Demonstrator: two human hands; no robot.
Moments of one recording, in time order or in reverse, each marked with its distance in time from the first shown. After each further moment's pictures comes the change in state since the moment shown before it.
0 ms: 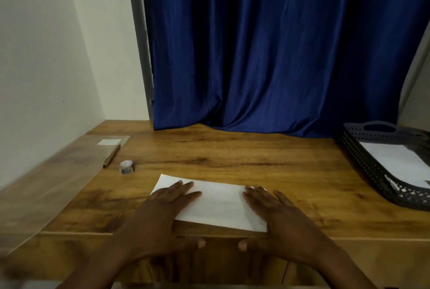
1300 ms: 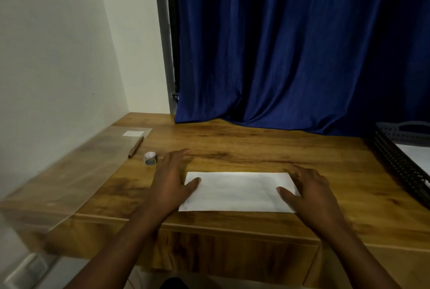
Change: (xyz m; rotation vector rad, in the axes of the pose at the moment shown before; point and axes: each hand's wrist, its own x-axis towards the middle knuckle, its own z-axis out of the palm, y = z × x) left_hand 0.040 -0.042 0.007 -0.341 0.607 -0.271; right_hand 0.045 0.027 0.014 0.237 0.542 0.404
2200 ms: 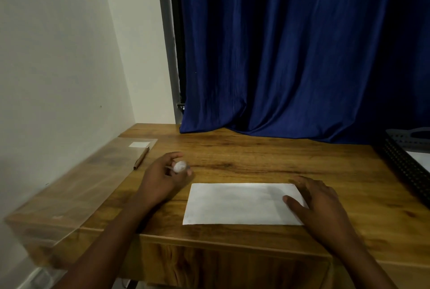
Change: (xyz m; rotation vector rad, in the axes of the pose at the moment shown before) left_hand 0.025 -0.011 -0.033 -0.320 -0.011 -0.190; right_hand 0.001 0.001 -0.002 0.039 -0.002 -0.016
